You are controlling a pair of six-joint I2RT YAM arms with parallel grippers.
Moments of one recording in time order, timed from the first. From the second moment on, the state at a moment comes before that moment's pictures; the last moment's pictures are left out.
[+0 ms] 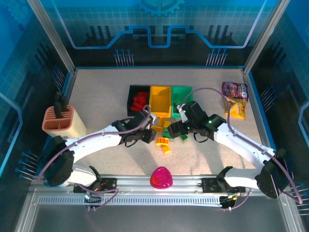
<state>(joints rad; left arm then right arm) -0.77 1.39 0.89 -0.47 -0.05 -0.38 0.65 1.22 0.93 -0.66 -0.03 0.26</state>
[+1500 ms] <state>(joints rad) -0.53 1.74 1.50 -0.48 0.01 -0.37 0.71 1.14 0.77 -0.64 0.00 0.38</state>
